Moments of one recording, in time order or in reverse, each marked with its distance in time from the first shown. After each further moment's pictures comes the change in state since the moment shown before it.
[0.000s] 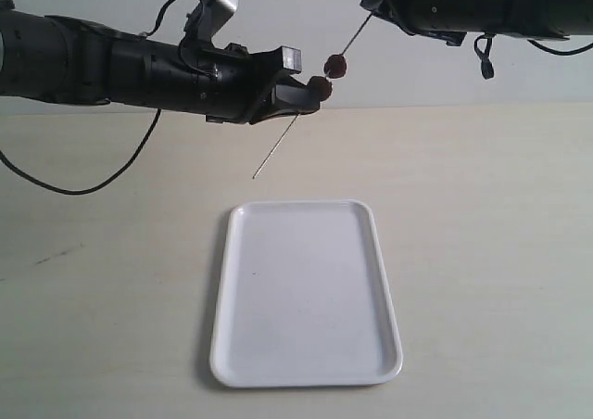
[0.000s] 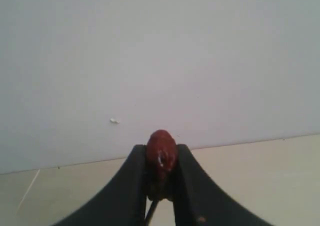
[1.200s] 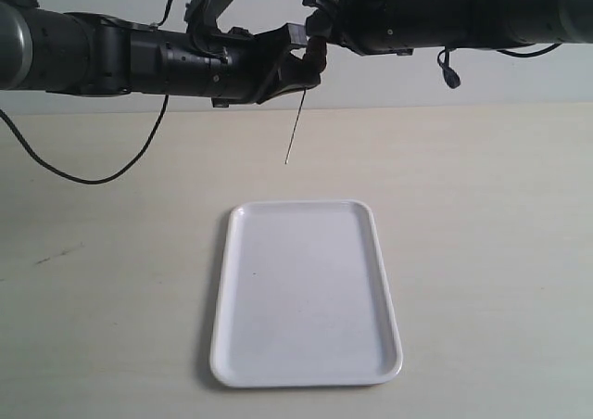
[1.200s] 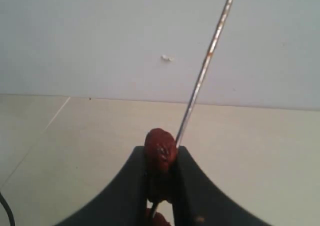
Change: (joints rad) left arm 0.000 0.073 -0.096 -0.089 -0.066 0.003; right arm 0.082 0.003 -0.001 -0.151 0.110 0.000
